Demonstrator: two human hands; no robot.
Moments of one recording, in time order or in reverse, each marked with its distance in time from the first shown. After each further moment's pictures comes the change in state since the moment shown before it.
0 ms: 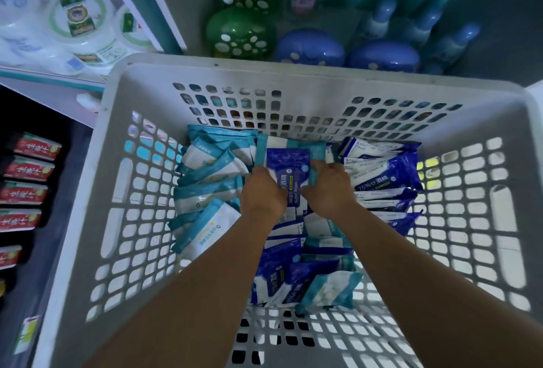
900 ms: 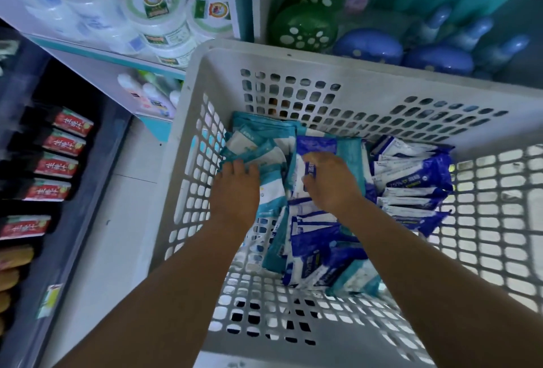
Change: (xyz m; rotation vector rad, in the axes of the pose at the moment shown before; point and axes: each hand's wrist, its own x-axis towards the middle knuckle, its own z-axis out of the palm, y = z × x) left_hand -0.025 -0.078 -0.088 0.871 0.102 0.311; right_hand -0.029 -0.064 0.016 -0.119 0.042 -0.273
